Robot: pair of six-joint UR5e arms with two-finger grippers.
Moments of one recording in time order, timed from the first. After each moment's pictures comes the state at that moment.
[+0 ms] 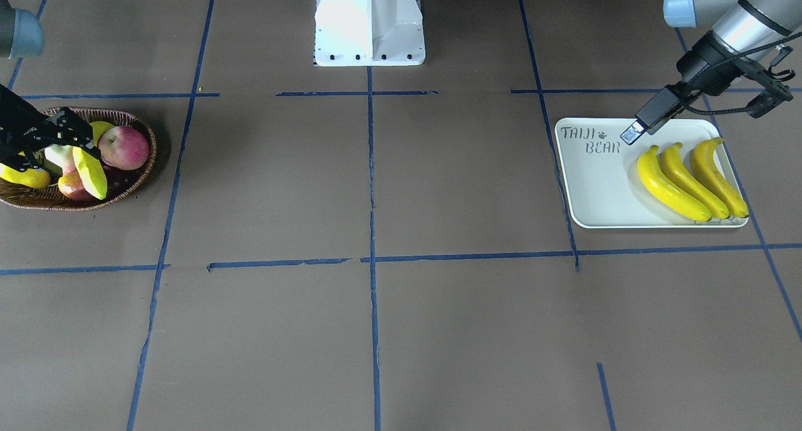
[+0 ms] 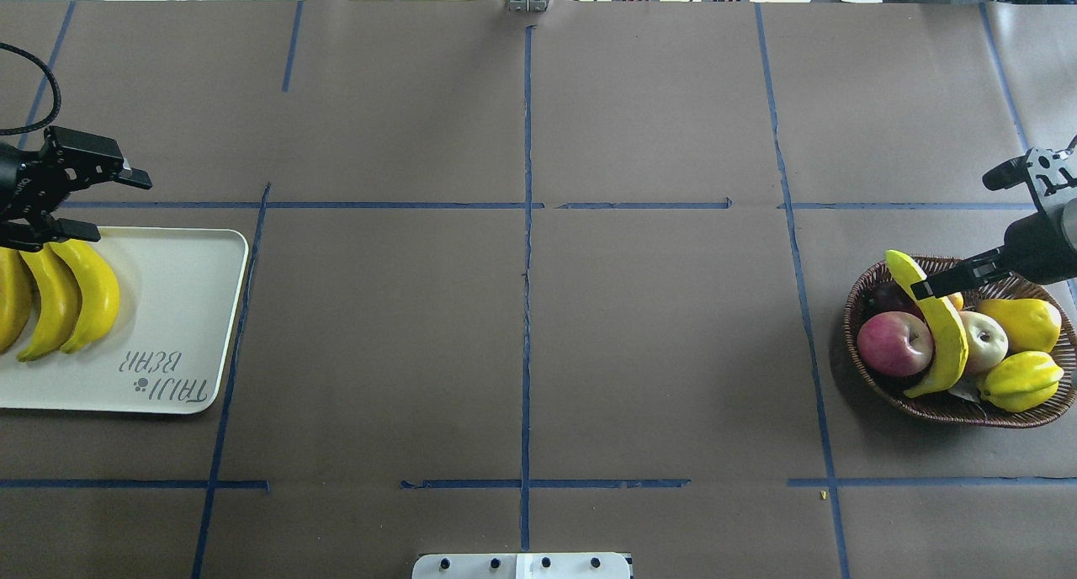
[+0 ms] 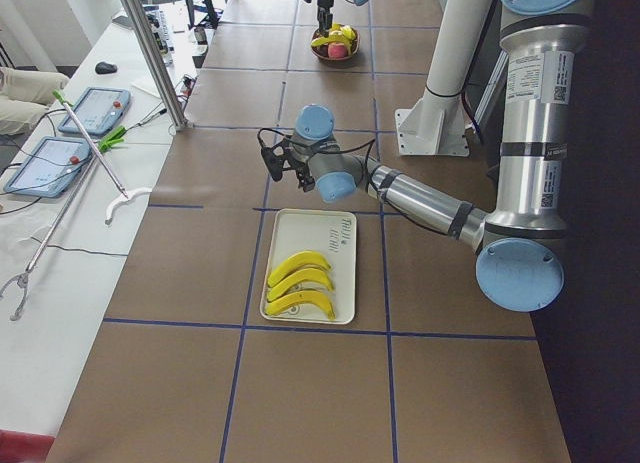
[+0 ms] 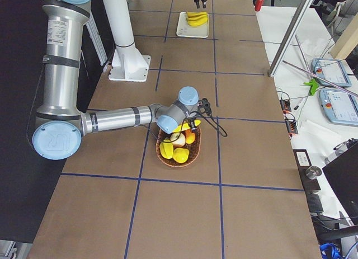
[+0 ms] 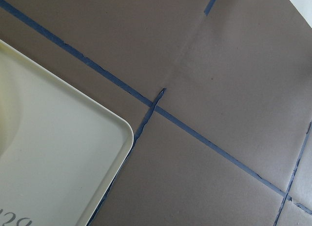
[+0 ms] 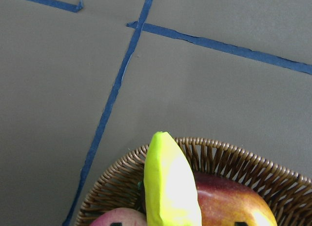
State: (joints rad) left arm -1.05 -1.56 -1.94 -2.27 -2.28 -1.61; right arm 1.01 -1.69 1.78 -0.90 2.32 0.56
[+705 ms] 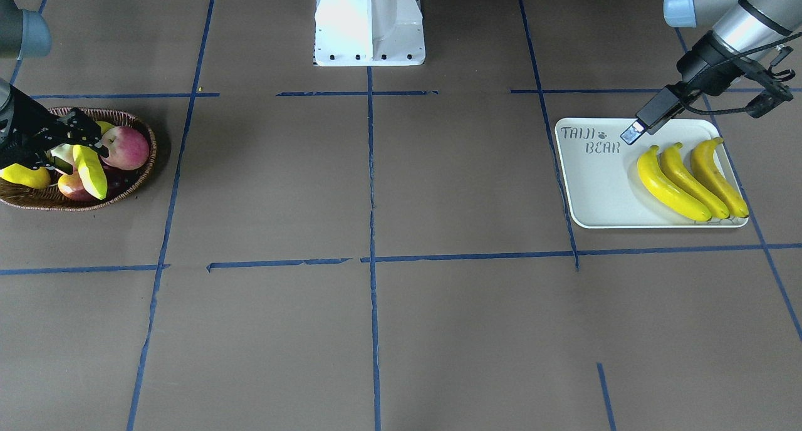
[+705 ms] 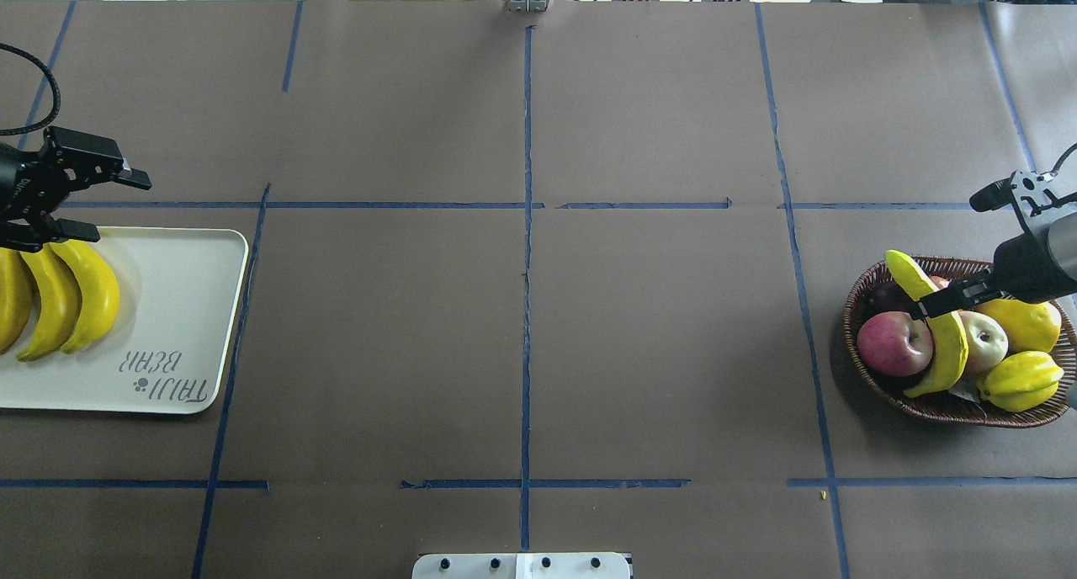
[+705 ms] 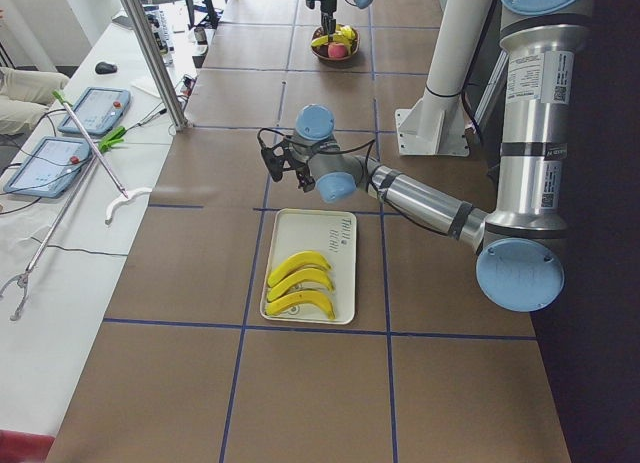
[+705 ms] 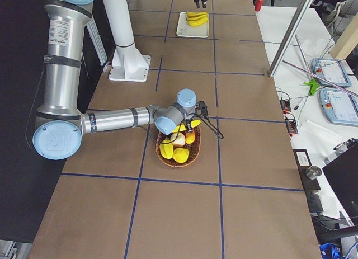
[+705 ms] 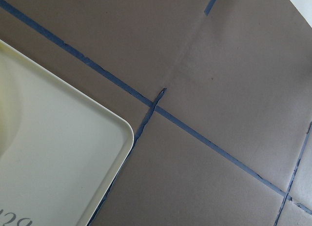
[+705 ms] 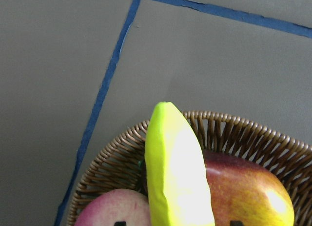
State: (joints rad) left arm -1.05 -1.56 -1.94 -2.27 -2.28 -1.61; right arm 0.97 -1.71 1.77 -0.90 2.32 0.57
